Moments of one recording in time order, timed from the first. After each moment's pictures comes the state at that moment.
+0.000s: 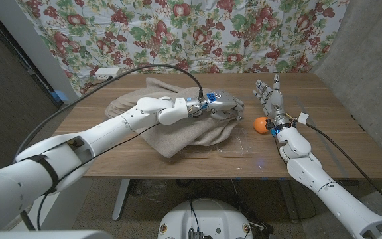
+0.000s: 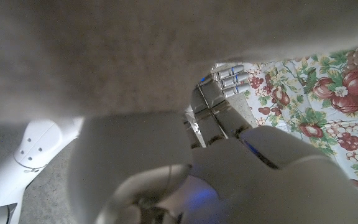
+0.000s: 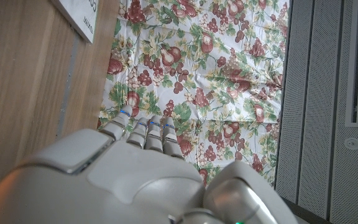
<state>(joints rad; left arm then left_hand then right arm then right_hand) 0.33 0.54 0.95 -1.39 0.93 -0.64 0.26 1.35 -0.03 0.57 -0.15 0.31 0.73 -0.12 0.70 0.29 0.52 -0.21 0.76 0.48 0.65 -0.06 0.51 0.48 0.49 -0.05 0.69 0.33 -0.99 -0.50 -0.32 -1.43 0.66 0.49 0.03 0.06 0.09 -0.09 0.08 0.27 0.18 0.07 0.19 0.18 0.13 0.05 0.21 0.18 0.02 0.03 0.18 0.18 0.06 0.08 0.20 0.18</state>
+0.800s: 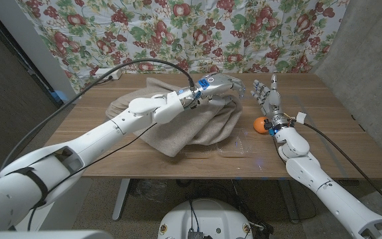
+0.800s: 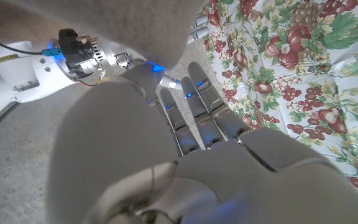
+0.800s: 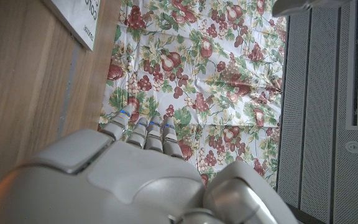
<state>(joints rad) 0.43 0.60 0.83 -1.56 0.90 -0.50 0.37 1.21 -0.07 0.65 -0.15 0.21 0.73 -0.16 0.65 0.23 0.49 -0.21 0.62 0.36 0.60 -0.06 0.34 0.40 0.47 -0.05 0.68 0.20 -0.98 -0.50 -0.33 -1.43 0.66 0.48 0.04 0.06 0.09 -0.09 0.08 0.27 0.18 0.07 0.19 0.18 0.13 0.05 0.21 0.18 0.02 0.03 0.18 0.18 0.06 0.08 0.20 0.18</state>
